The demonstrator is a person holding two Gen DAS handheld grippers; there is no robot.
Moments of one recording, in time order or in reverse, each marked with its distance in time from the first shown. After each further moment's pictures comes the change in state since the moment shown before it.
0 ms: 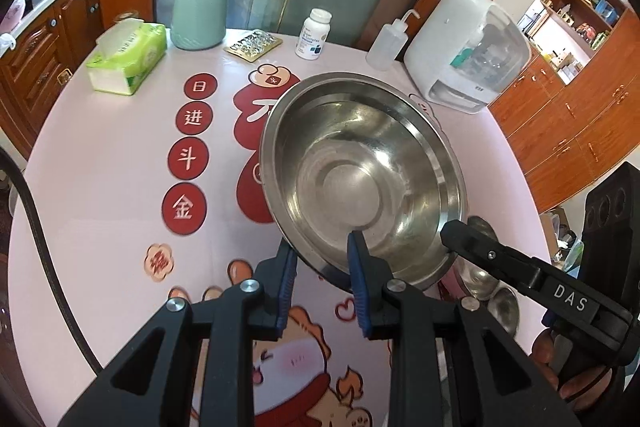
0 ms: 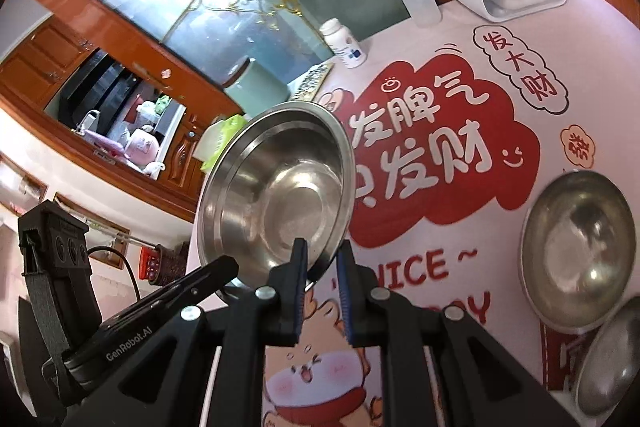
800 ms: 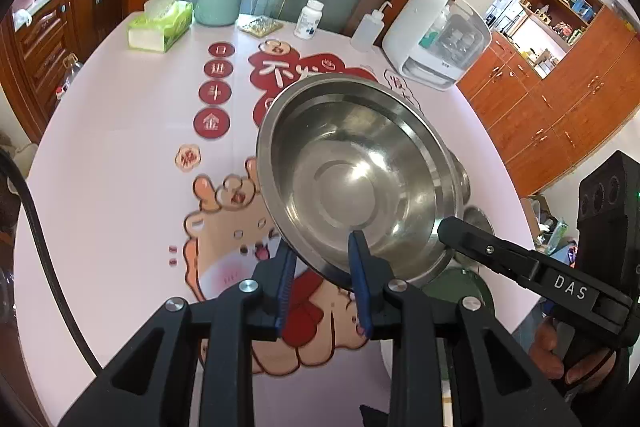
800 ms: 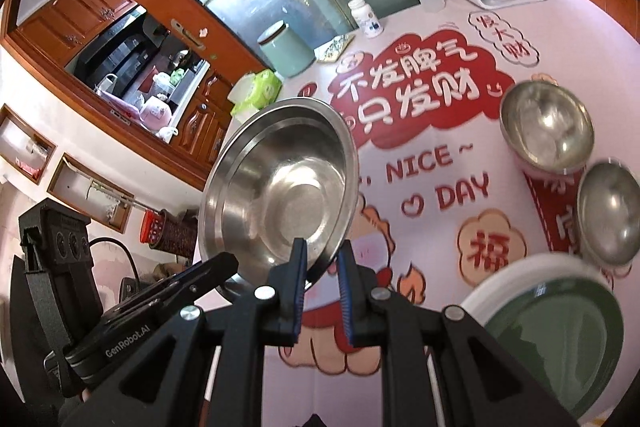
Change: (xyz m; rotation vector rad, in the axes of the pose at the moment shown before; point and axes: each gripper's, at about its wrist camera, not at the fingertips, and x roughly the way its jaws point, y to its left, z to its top) left arm -0.087 0.021 -0.124 0.003 -0.006 -0.067; right arm -0.060 0.038 -0.122 -0.049 0.035 -0.021
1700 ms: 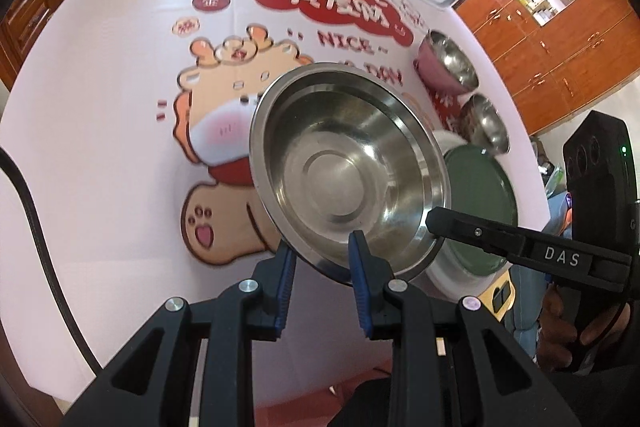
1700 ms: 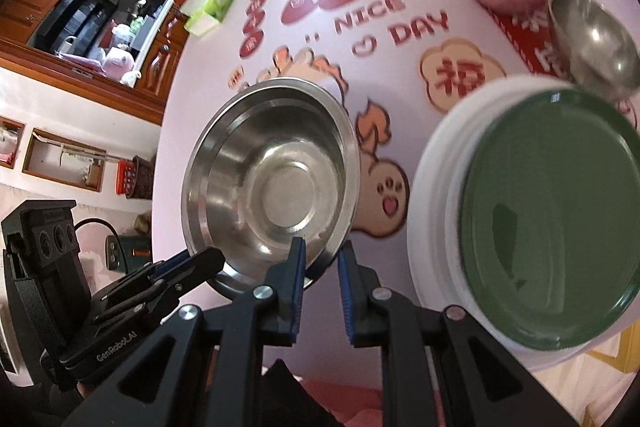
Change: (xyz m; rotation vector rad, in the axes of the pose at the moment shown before) left arm 0.028 0.019 -0.110 0.023 0.232 -0.021; right arm 0.031 -0.036 -0.103 0.097 0.281 -0.083
